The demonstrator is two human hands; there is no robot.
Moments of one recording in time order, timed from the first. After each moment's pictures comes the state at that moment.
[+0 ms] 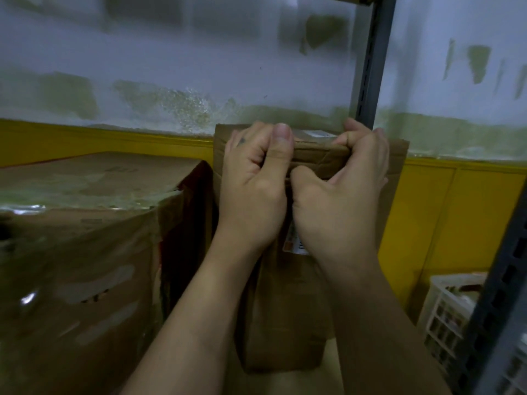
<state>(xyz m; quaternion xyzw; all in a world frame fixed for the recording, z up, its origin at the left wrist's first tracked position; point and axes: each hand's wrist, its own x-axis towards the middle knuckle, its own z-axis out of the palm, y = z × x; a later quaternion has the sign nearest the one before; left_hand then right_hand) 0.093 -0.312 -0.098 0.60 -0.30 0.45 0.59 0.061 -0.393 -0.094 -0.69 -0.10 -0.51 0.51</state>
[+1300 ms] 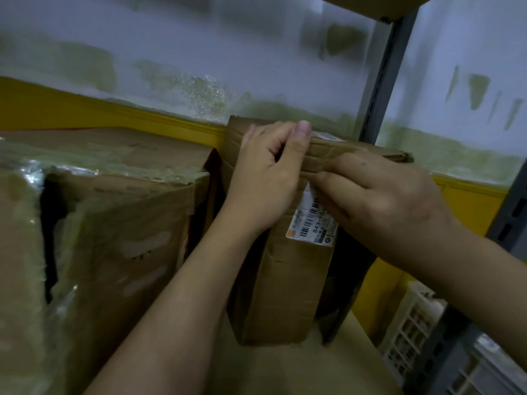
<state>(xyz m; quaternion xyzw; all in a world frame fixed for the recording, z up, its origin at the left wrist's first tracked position) 0.082 -0.301 -0.092 0.64 -0.30 0.41 0.58 0.046 -0.463 -0.066 -0.69 -0.43 -0.54 -0.23</state>
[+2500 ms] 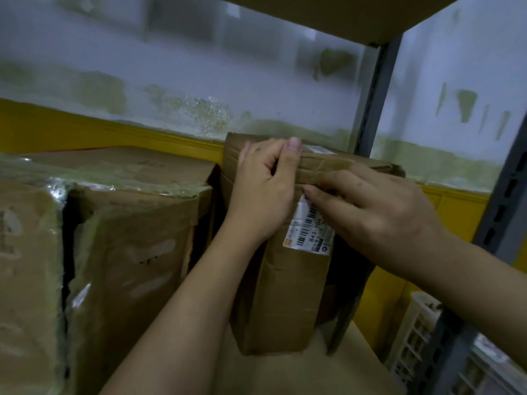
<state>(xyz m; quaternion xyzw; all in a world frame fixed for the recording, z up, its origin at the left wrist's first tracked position) 0.078 -0.303 -0.091 0.63 -0.27 0.43 0.58 0.044 -0.469 -0.065 -0.65 -0.44 -0.57 -0.24</state>
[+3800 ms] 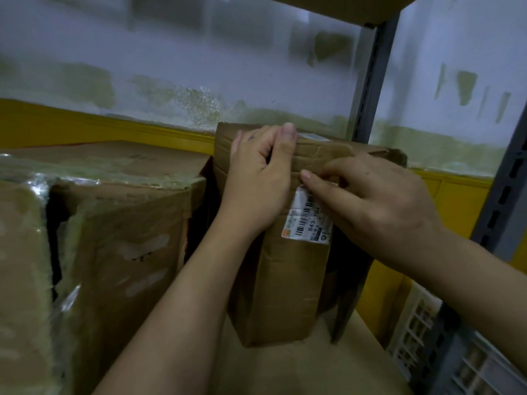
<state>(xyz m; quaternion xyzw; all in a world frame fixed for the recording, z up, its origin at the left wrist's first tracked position) 0.081 -0.302 -0.093 0.64 -0.27 0.43 0.58 0.053 -0.474 -0.077 -0.66 -0.41 -0.59 -0.20</state>
